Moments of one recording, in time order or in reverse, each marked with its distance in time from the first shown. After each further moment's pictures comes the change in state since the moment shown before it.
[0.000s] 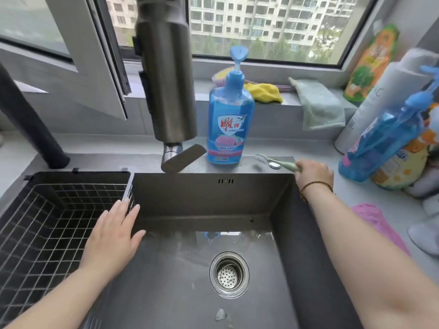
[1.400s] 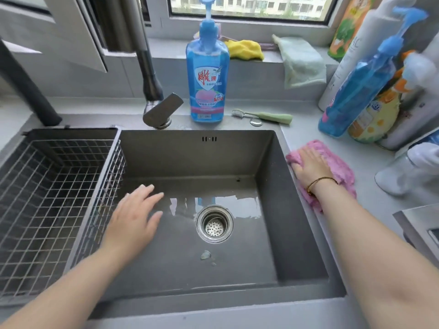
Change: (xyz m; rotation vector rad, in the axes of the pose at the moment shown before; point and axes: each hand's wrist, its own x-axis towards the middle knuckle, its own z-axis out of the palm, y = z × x) left_hand -0.084 0.084 -0.037 -0.415 -0.032 0.005; right_hand -0.071 0.085 0.024 0.118 -0.202 -0.128
